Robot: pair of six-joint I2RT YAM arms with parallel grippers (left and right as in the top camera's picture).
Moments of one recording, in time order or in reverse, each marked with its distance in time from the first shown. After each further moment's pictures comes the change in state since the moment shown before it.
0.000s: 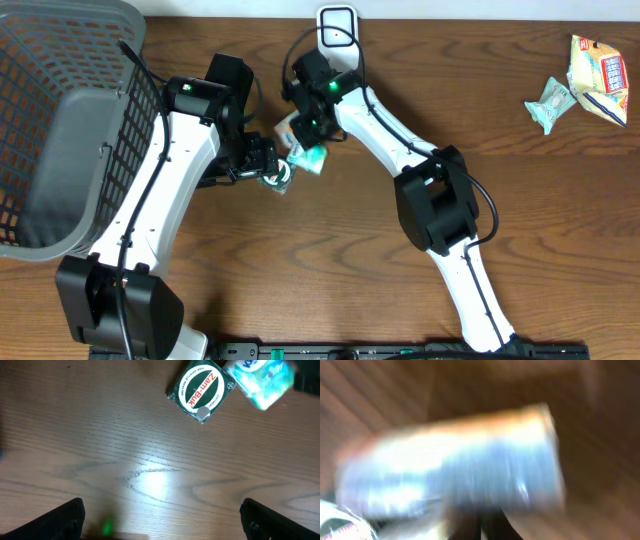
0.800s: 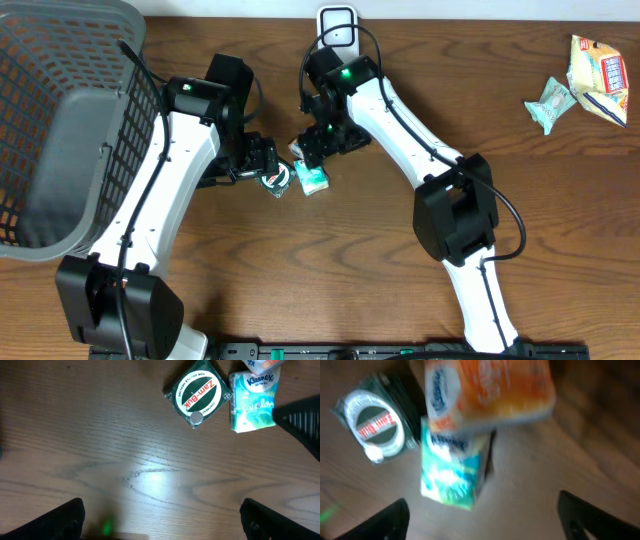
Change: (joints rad) left arm 0.000 0.000 0.000 0.000 0.000 0.000; right arm -0.008 -0.135 -0.010 -0.316 -0.012 0.053
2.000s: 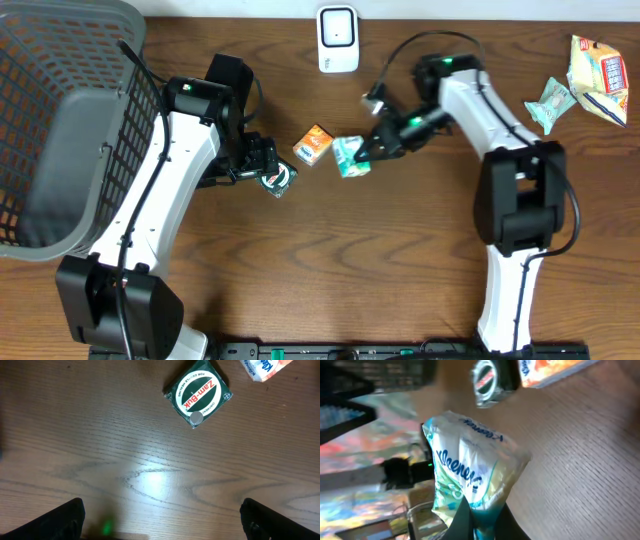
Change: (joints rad) left arm 0.000 0.000 0.000 0.000 0.000 0.000; right arm -0.378 -0.103 -0.320 -0.113 -0.800 -0.513
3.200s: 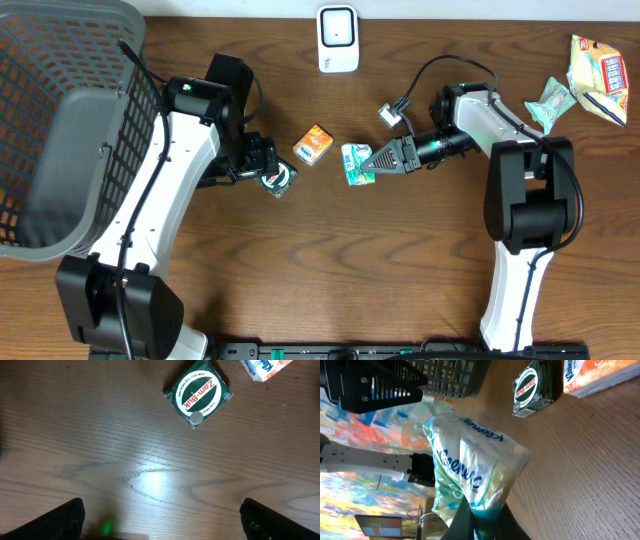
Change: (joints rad) left arm 0.000 0.000 0.000 0.000 0.000 0.000; right arm -0.057 0.000 -0.216 0.007 -0.260 -0.341
